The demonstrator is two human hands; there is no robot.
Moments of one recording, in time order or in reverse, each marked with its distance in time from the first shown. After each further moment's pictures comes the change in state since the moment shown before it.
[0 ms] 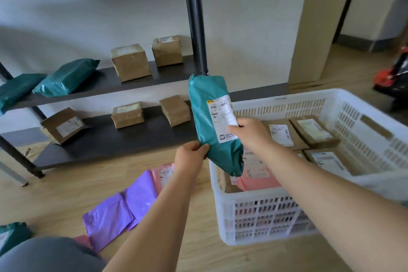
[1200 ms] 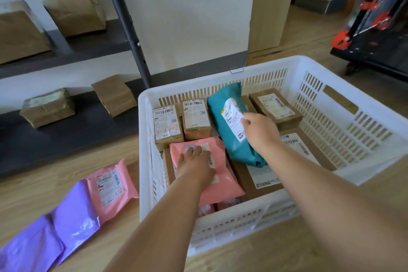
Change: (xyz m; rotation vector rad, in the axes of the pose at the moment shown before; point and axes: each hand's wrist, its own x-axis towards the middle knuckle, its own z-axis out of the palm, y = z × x) left_hand 0.067 -0.055 0.189 1.185 -0.538 0.304; right_hand 0.084 0.186 -0.075 -0.511 0.261 0.163
